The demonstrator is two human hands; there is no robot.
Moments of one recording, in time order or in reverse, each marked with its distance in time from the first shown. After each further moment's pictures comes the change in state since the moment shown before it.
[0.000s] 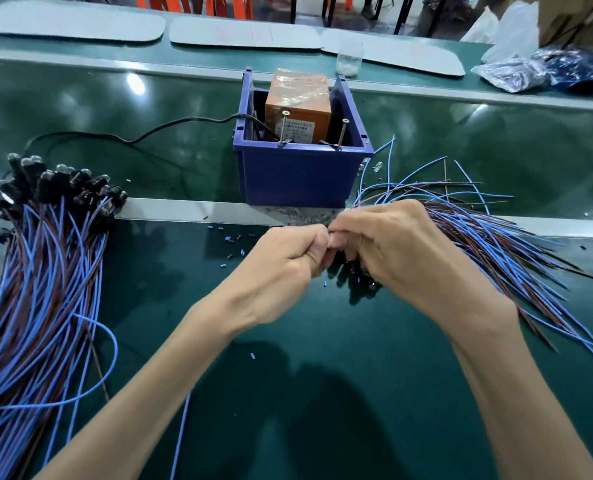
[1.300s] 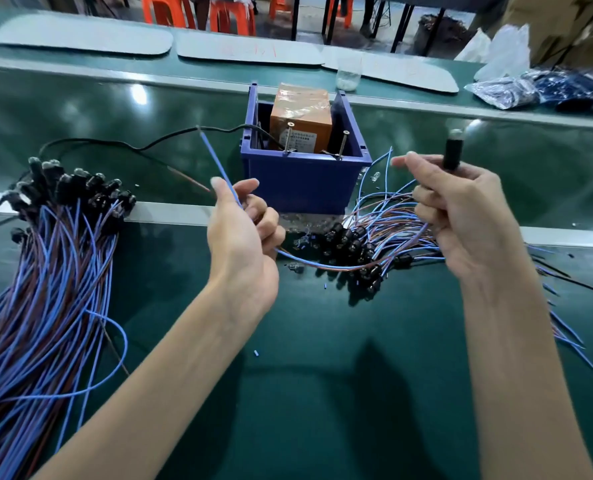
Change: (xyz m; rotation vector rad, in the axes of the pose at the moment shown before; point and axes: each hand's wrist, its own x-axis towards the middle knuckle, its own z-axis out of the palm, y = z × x) left_hand 0.018 0.015 -0.011 -1.234 0.875 -0.342; right_hand 0.007 0.015 -0.032 0.988 0.545 0.714
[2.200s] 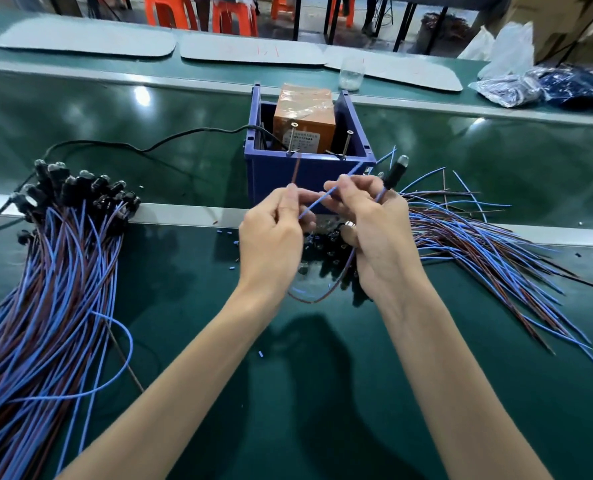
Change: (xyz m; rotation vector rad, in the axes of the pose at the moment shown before) left_hand 0.004 -0.024 -0.011 0.851 -0.216 0.446; right_hand -0.020 0.030 0.072 0.217 0.032 0.144
